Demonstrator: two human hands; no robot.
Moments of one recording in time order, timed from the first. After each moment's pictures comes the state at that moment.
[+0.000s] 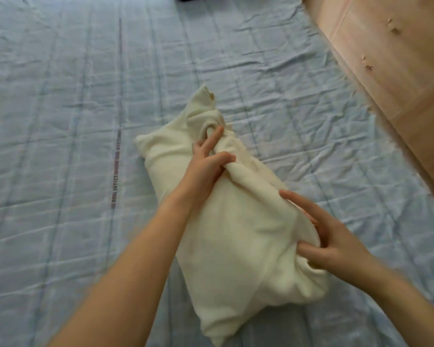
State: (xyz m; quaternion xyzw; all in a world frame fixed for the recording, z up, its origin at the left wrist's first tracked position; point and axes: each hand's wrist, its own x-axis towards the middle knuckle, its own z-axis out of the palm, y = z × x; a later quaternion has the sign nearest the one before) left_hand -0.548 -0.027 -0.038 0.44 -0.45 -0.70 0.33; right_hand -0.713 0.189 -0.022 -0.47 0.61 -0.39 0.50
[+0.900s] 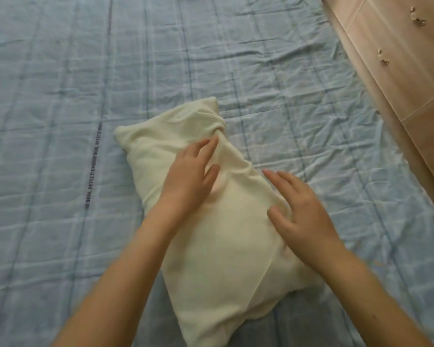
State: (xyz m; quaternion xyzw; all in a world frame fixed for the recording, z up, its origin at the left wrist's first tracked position) left_hand -0.561 -0.028 -0.065 0.46 -0.84 -0.25 0.16; right_hand -0.740 0.123 -0.045 -0.56 0.74 -0.28 0.26
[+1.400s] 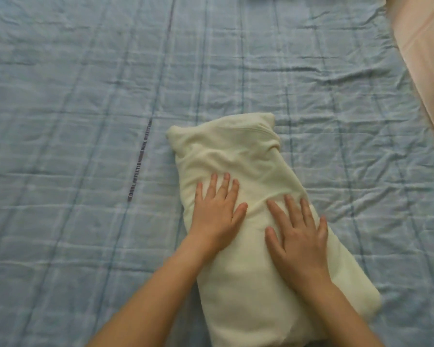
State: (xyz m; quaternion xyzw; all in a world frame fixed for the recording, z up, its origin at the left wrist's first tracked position) left_hand -0.517 -0.013 -0.115 0.53 -0.83 -0.15 -0.04; right_hand -0.682 0.086 -0.097 -0.61 0.78 -0.06 0.16
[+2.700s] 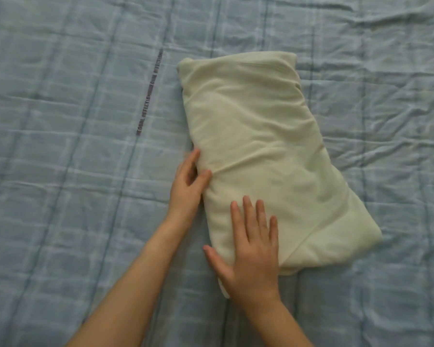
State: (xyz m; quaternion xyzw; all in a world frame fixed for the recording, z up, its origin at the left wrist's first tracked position) left_hand -0.454 0.069 -0.113 0.62 -0.40 -0.55 0.39; right_hand -0.570 0.197 -0.098 -0.67 0.71 -0.15 0.13
